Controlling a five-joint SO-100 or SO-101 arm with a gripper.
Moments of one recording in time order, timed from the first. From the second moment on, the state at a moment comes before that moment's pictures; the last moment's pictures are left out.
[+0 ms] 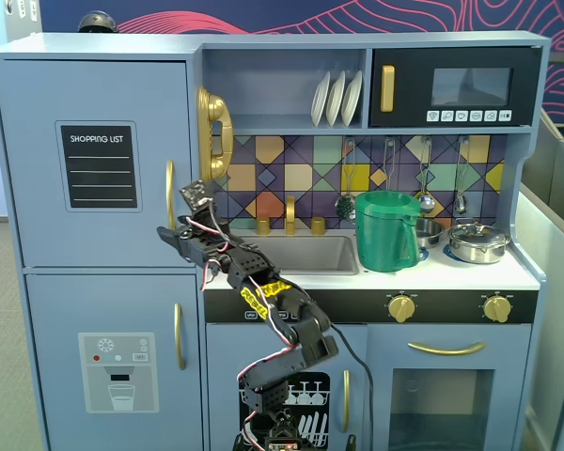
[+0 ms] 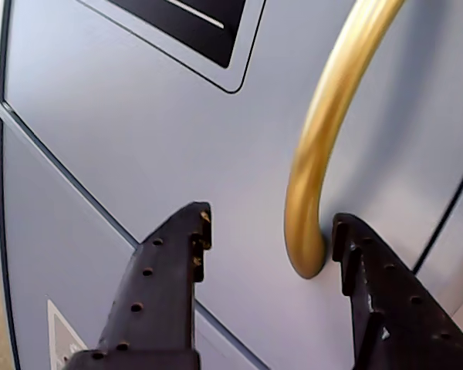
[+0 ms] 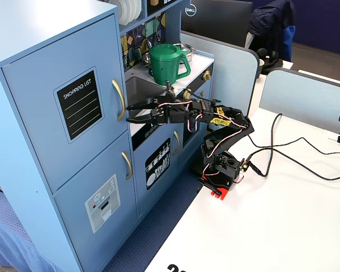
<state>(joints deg) -40.3 139.2 121.0 12.8 -104.2</state>
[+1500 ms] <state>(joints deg) -60.9 128.5 129.5 -18.6 -131.4</state>
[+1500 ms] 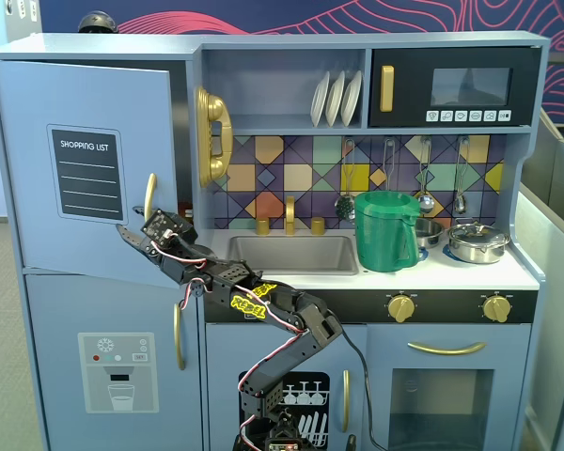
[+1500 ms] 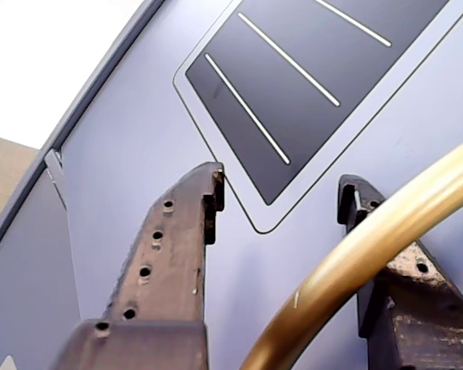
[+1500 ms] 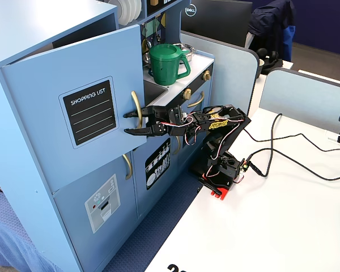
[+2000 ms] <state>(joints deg) -56.3 150.1 143.3 -5.4 -130.0</state>
